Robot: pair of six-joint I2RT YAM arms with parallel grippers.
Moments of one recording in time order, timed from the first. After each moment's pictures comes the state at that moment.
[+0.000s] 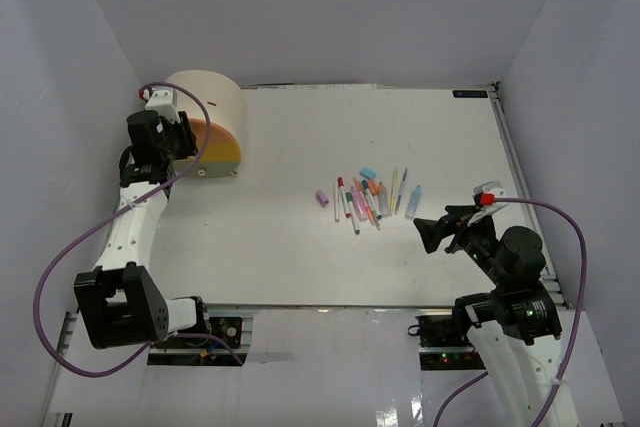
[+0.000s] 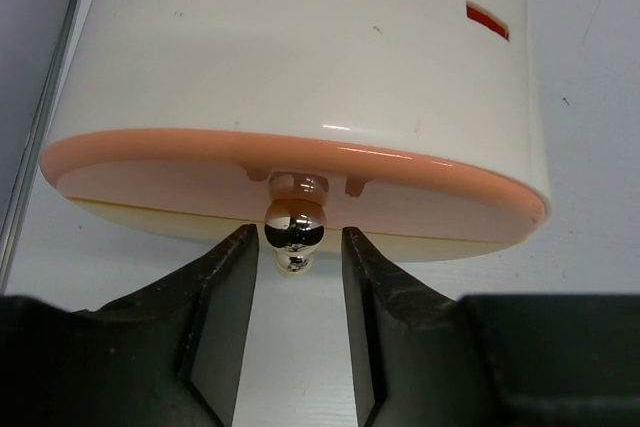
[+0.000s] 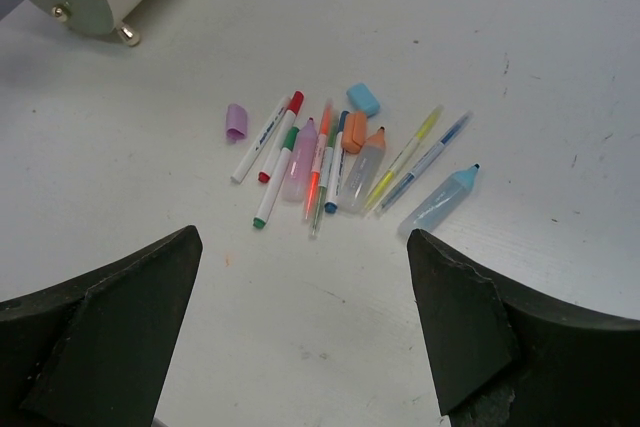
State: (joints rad) left arm 0.12 1.27 1.01 -0.14 0.08 -0.02; right arm 0.23 0.20 0.54 -0.49 -0.31 0.12
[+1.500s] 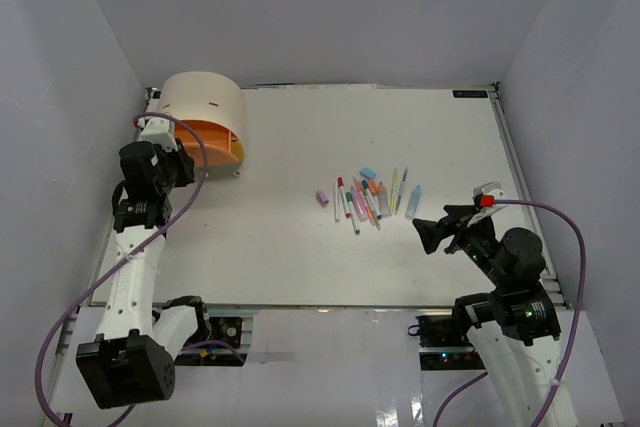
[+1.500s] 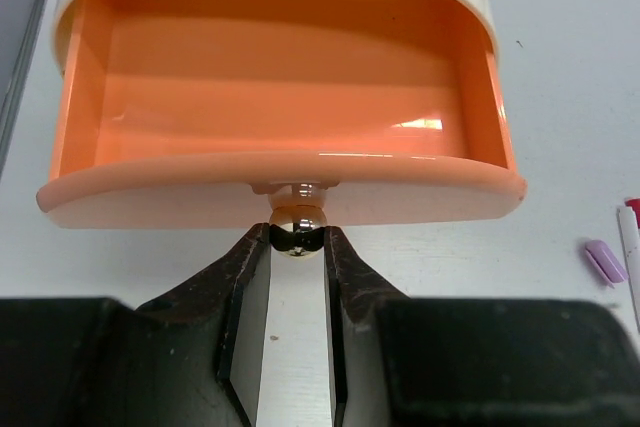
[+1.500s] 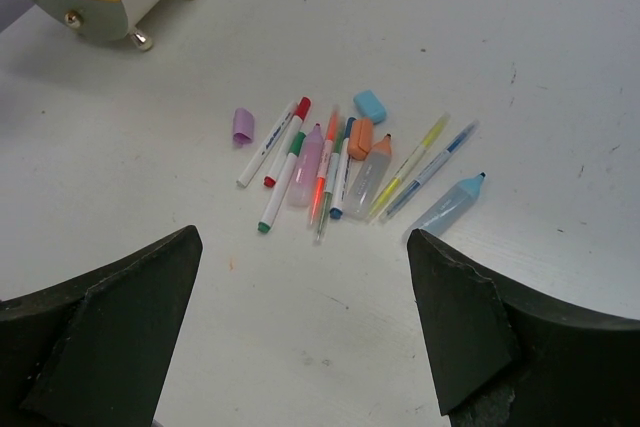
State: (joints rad) left arm 0.12 0.96 0.86 -0.27 0.14 -0.03; right arm 0.23 0.19 0.53 -0.47 -0.32 0.12
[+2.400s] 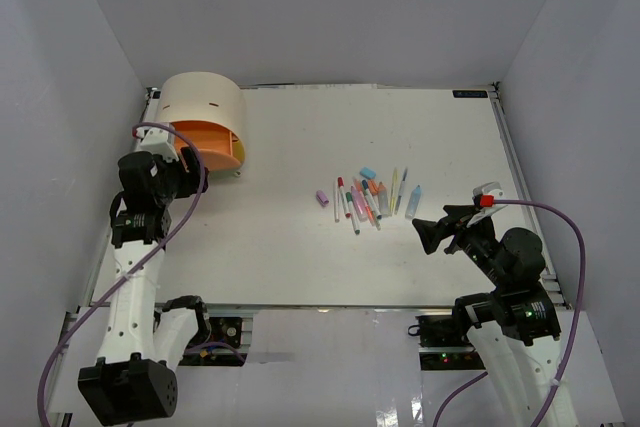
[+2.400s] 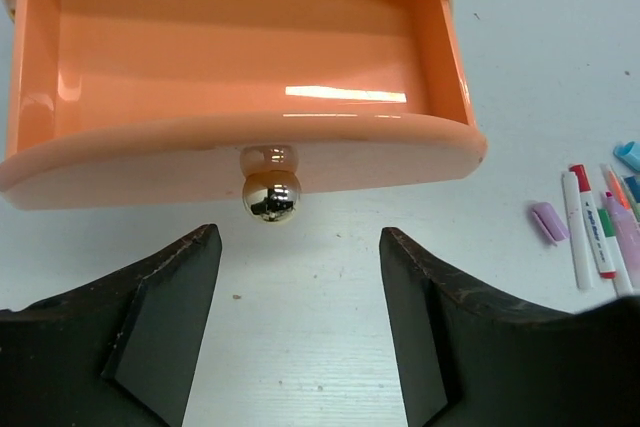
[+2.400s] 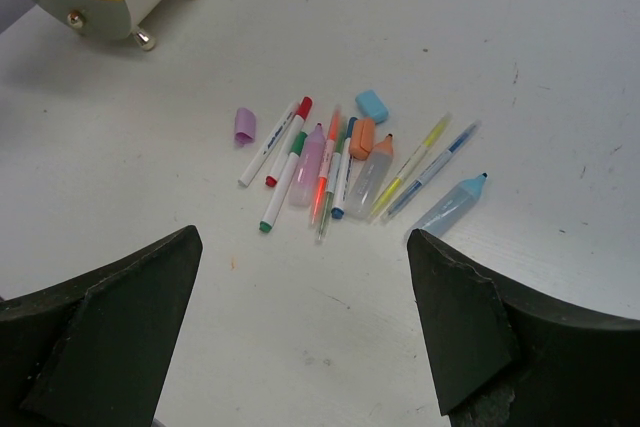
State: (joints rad) left arm 0.12 0.86 0.83 -0.37 0.20 -0.10; right arm 0.23 0.19 0.53 -0.47 -0.33 0.12
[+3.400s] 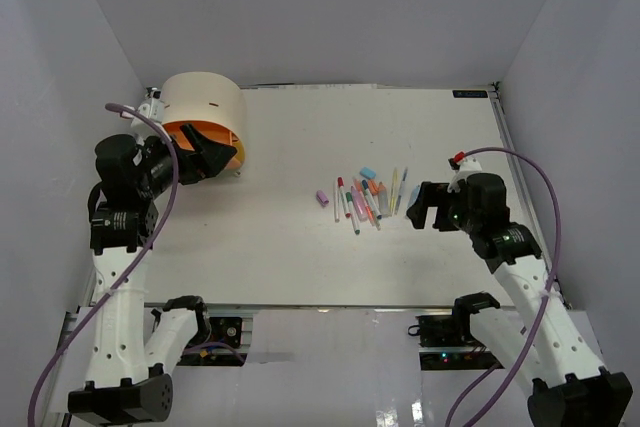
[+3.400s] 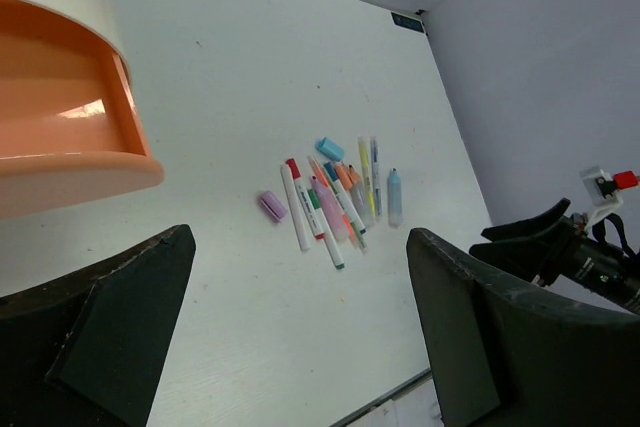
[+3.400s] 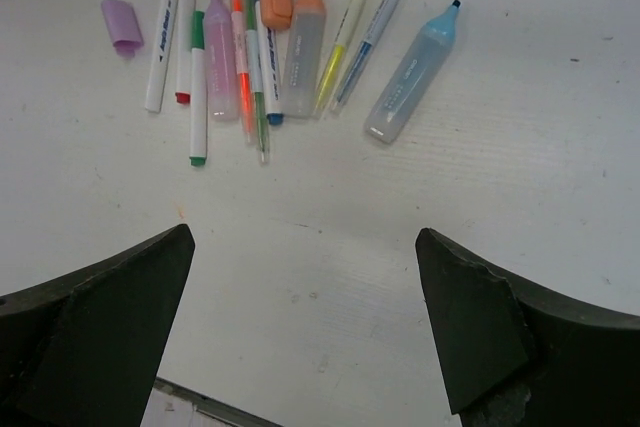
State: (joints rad) left arm 0.07 0.85 1.12 -0.53 0.56 -0.47; right arm 0.24 0.72 0.68 -0.58 -0.17 0.22
